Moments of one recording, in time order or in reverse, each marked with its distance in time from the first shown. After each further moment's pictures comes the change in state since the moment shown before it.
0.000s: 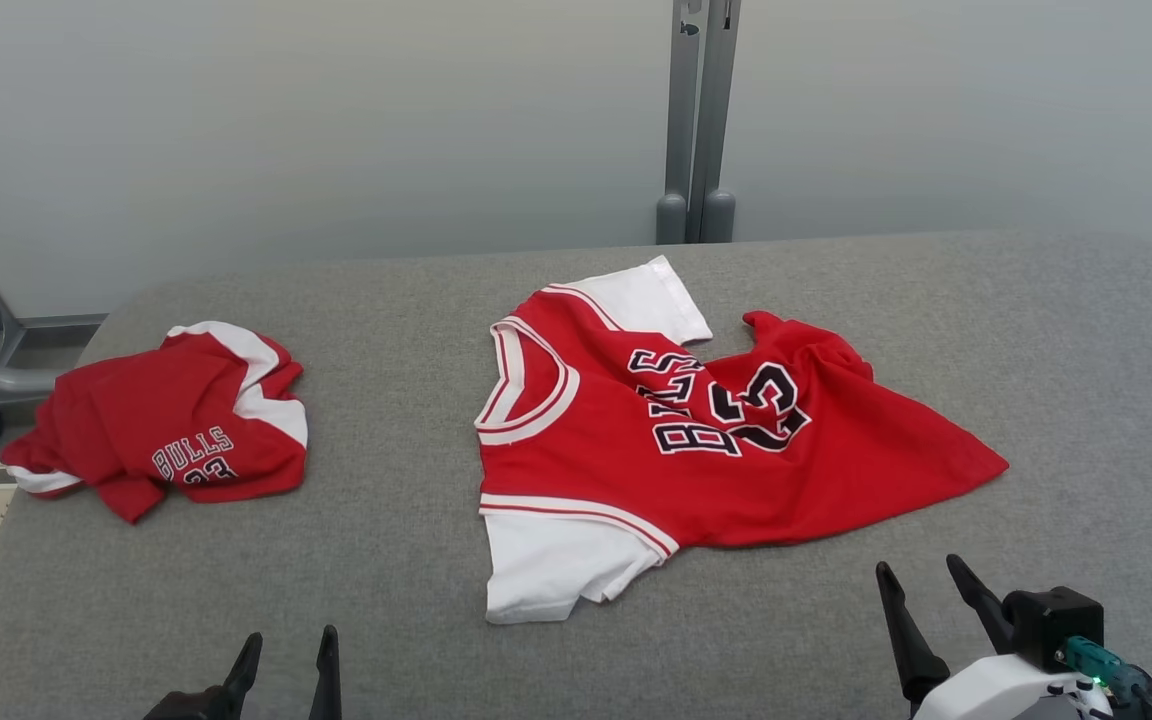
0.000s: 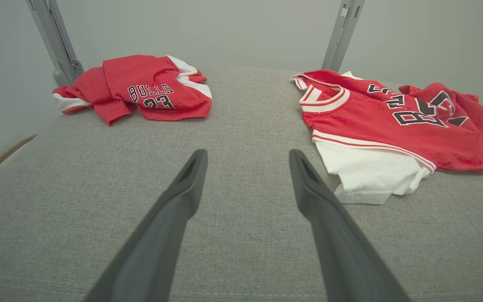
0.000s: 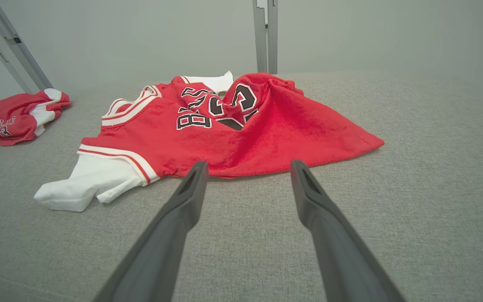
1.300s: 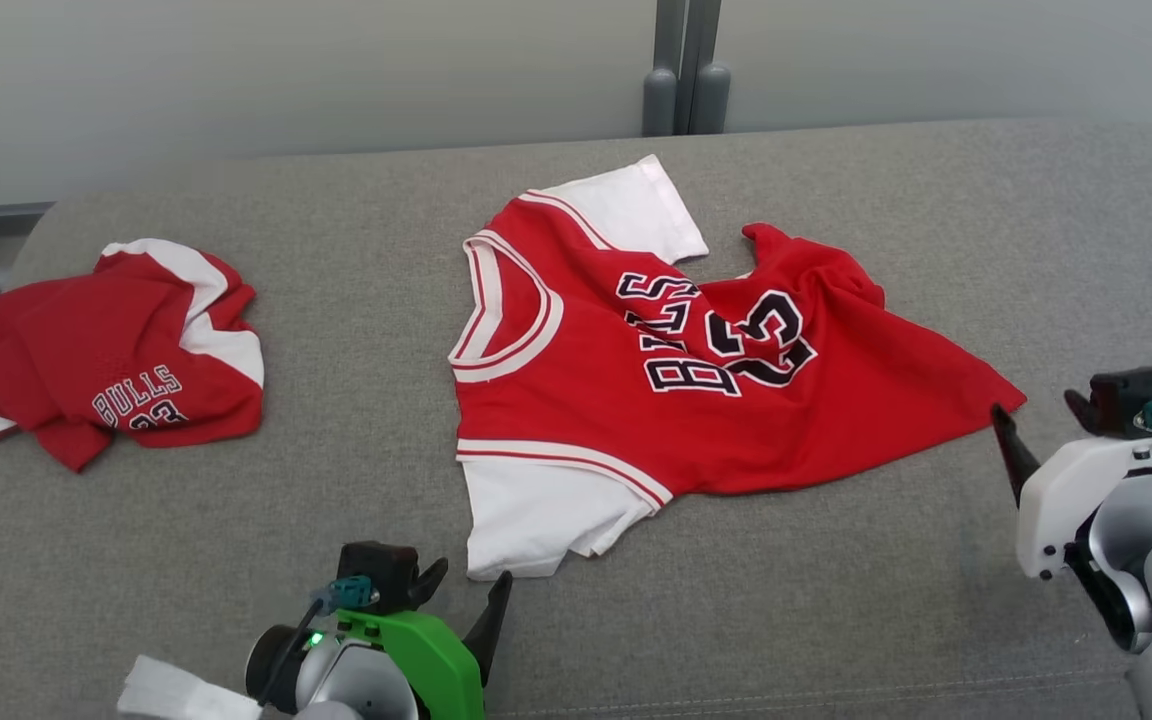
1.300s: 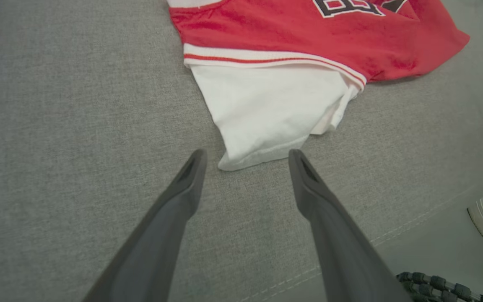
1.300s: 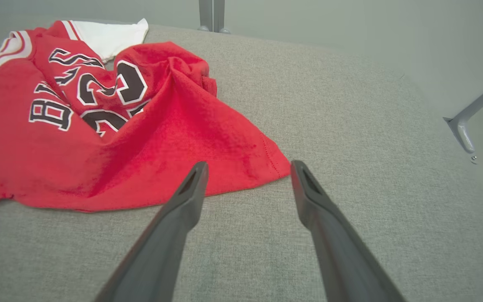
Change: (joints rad) left arm -0.309 -0.068 -0.234 0.218 -0.055 -0.147 0.283; right arm -0.350 -0.229 -0.036 0.160 0.018 0.000 0.275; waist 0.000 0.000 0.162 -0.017
